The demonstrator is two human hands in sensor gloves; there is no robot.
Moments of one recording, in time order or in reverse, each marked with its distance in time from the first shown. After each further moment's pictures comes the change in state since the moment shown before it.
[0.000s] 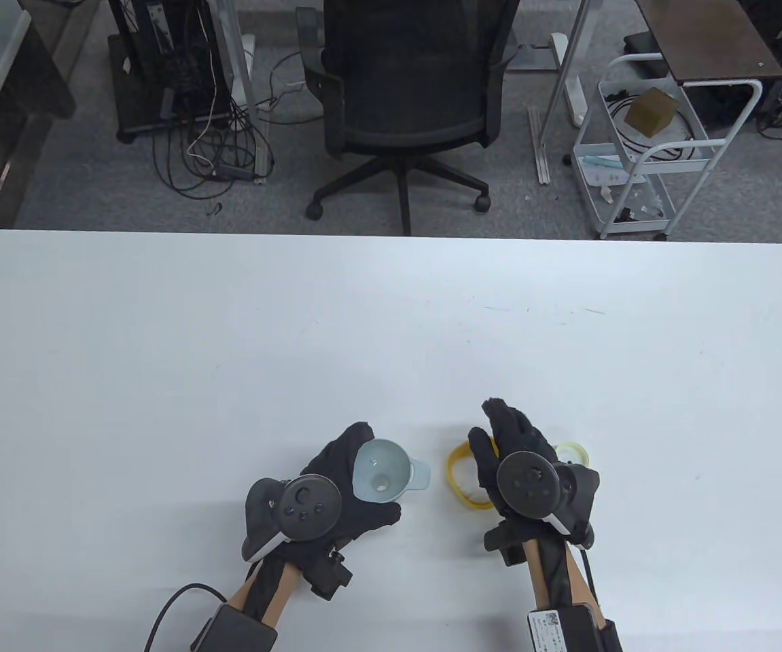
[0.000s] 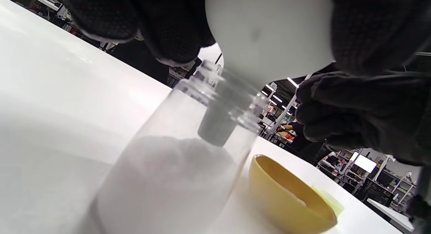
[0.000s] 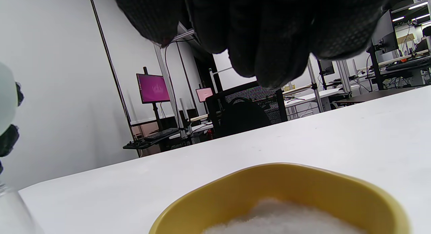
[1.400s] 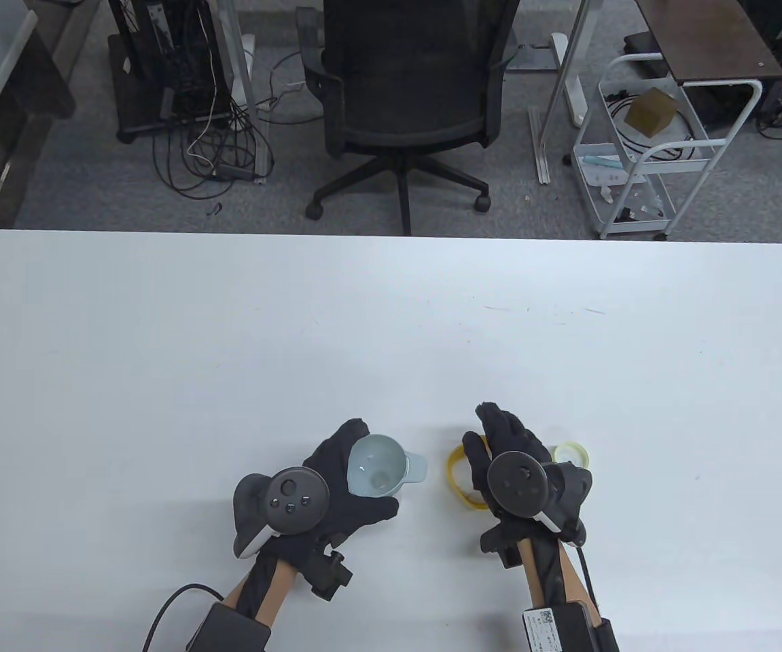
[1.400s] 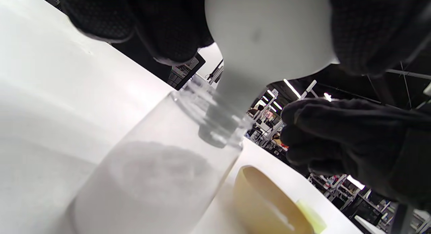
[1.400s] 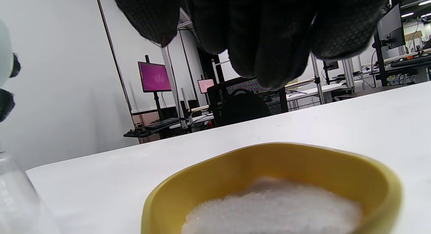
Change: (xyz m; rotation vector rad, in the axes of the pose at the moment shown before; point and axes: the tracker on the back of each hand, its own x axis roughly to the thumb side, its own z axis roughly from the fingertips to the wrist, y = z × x) left_hand -0.004 0.012 0.000 0.005 0.032 0.114; right_hand 0.002 0.009 0.000 0.041 -0.011 0.035
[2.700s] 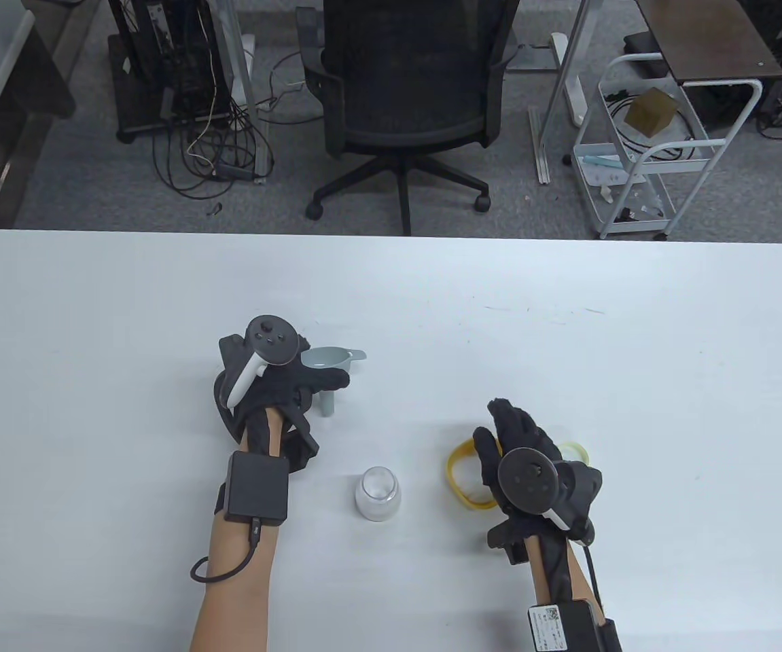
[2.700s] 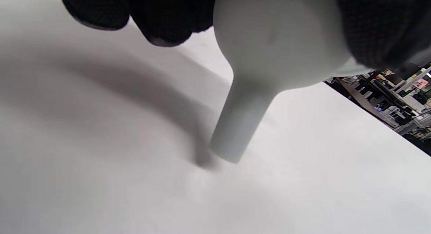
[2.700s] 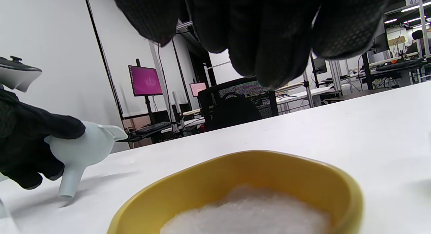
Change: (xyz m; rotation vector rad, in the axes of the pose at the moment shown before) left_hand -0.110 0.027 -0.139 -0.229 0.566 -0.097; right_hand -0.014 -0.003 -0.002 -0.020 0.041 -0.001
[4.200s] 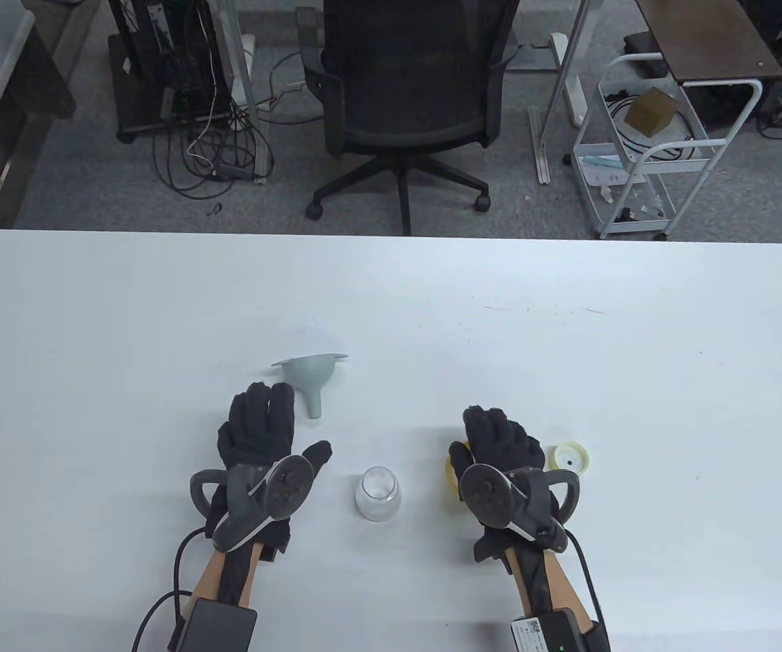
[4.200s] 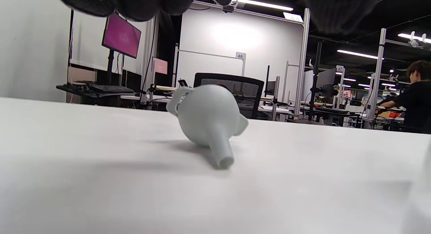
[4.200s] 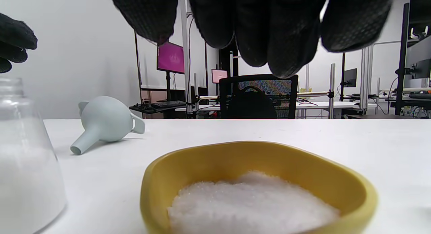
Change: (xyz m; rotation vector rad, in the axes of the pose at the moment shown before) left_hand -0.007 -0.036 0.153 0.485 -0.304 -0.440; right_hand 0.033 0.021 0.009 0.056 -0.135 0.219
